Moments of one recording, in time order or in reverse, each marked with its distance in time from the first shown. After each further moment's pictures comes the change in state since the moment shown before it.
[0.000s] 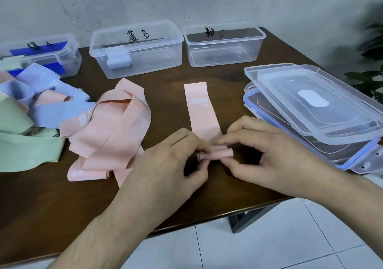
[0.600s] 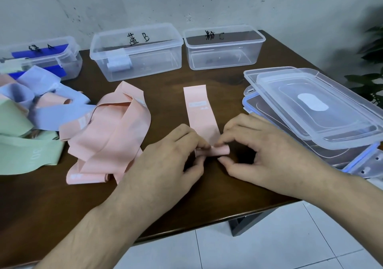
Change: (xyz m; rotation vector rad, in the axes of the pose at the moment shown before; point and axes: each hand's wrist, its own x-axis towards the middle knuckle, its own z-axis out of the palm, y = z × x) left_hand 0.015 -0.002 -0.002 0.038 -0.107 -0.032; right_hand 0.010 -0.001 -0.001 -0.121 0.017 -0.032
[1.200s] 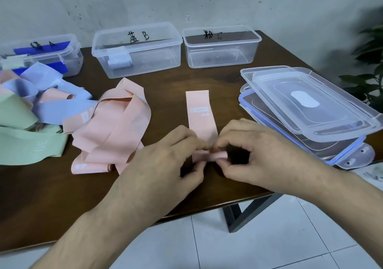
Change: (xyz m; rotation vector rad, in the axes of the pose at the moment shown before) left_hand -0.021 0.009 -0.008 0.029 0.035 0.077; right_hand -0.006 -0.015 -0.001 0.060 -0.054 0.048
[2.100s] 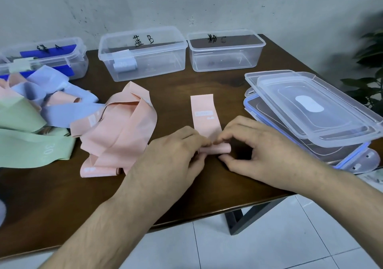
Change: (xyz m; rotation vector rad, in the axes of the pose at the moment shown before) left_hand 0.015 -0.010 0.001 0.086 0.006 -0.024; right_hand 0.009 0.005 0.000 0.042 -0.022 0.091
